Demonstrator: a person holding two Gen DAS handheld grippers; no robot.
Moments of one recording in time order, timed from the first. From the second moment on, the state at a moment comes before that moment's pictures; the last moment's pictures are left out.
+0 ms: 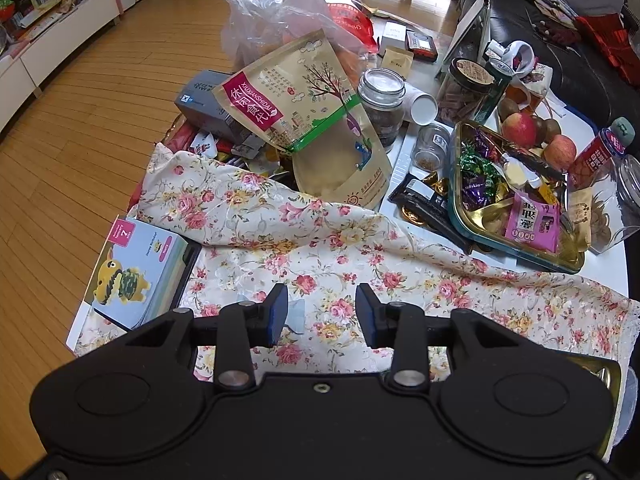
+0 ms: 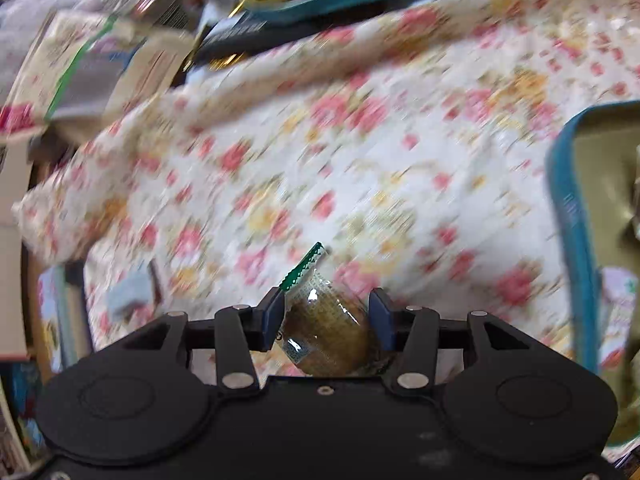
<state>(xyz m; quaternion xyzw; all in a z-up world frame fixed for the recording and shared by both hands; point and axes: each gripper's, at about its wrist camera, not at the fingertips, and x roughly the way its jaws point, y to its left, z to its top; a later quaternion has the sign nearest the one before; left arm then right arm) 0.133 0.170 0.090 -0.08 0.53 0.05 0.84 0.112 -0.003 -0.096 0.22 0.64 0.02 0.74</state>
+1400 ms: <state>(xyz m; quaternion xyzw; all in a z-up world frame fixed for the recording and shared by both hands) 0.139 0.265 0.114 -0.19 0.49 0.15 0.84 0.176 0.082 -0.097 -0.09 0.56 0.14 0.81</state>
